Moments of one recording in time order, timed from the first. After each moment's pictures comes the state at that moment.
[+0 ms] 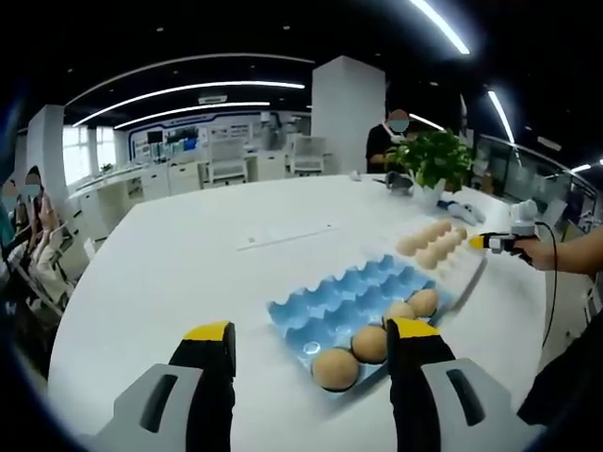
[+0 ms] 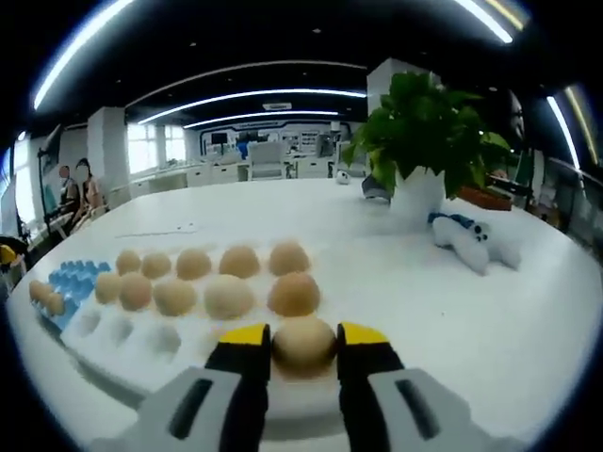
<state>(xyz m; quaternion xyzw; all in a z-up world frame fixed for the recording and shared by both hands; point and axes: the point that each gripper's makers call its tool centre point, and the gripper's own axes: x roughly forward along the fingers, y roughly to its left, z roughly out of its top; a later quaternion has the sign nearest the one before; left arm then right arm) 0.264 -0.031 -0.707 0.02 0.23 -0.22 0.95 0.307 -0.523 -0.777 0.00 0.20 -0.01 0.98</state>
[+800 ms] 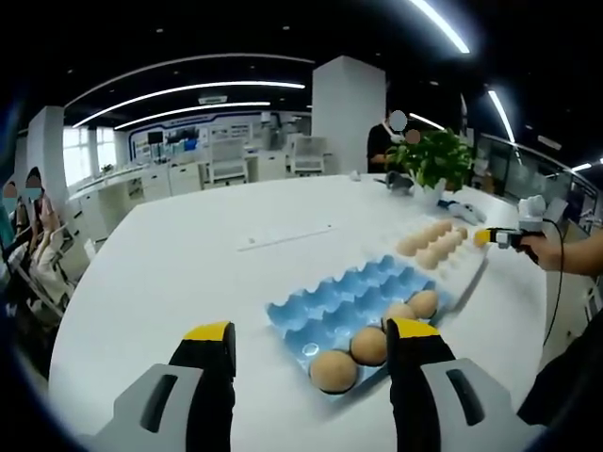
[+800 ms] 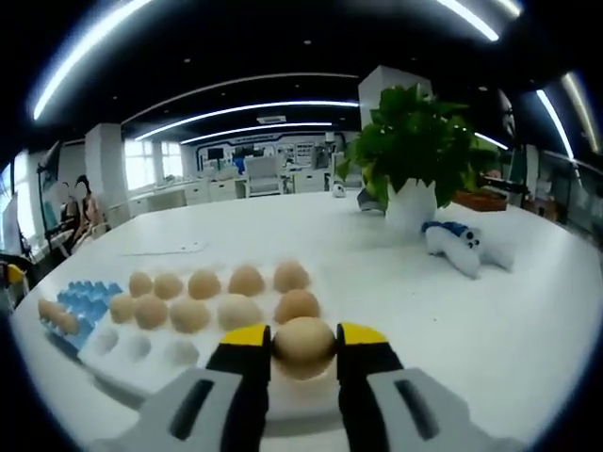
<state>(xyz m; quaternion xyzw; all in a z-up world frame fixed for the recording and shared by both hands) 0.264 -0.037 -0.706 0.03 0.23 -0.22 0.95 0.296 -0.521 -0.751 0.03 0.17 -0.02 0.98</state>
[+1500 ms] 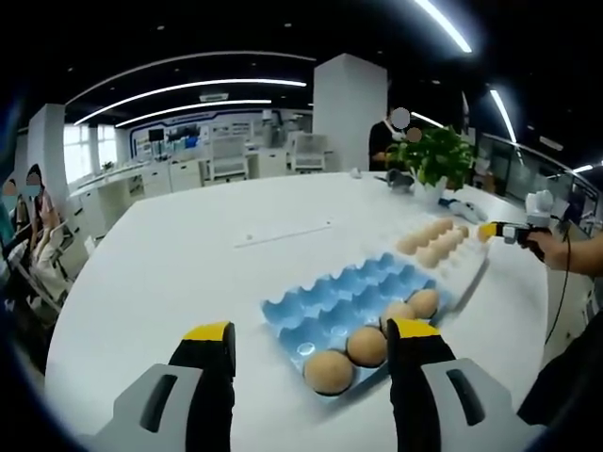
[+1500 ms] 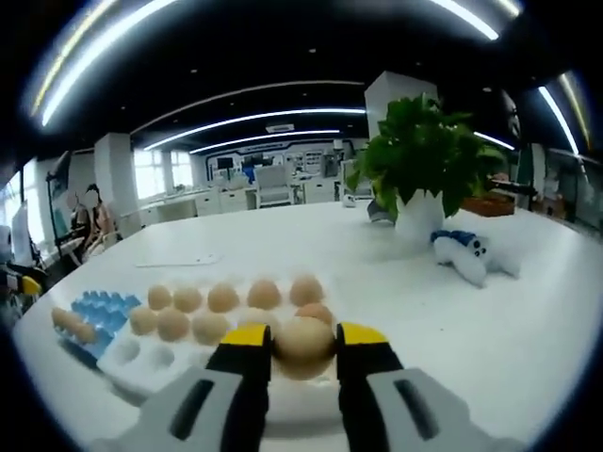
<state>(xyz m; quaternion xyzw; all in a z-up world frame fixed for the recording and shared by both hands) 0.267 -0.041 -0.713 0.03 0.23 -0.22 0.95 0.294 -0.506 -0.729 0.03 0.15 0.01 0.99</state>
